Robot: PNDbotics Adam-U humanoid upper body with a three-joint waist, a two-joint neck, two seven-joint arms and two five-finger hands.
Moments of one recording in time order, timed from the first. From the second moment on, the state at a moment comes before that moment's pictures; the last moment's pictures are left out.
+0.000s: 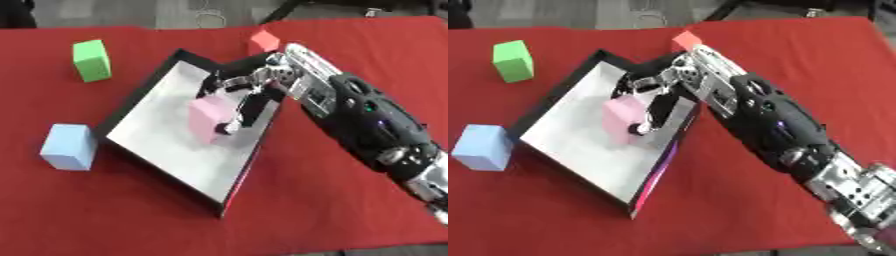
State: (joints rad) left arm -0.06 0.44 0.15 -1.83 0.23 -0.03 0.37; right arm -0.87 -0.47 0.46 -1.38 0.56 -0.23 0.77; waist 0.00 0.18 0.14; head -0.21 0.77
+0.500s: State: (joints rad) left arm -0.06 0.44 0.15 -1.83 0.23 -0.03 0.37; right arm -0.85 -0.53 0.37 -1.53 0.45 -0.16 0.78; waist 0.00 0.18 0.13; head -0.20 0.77
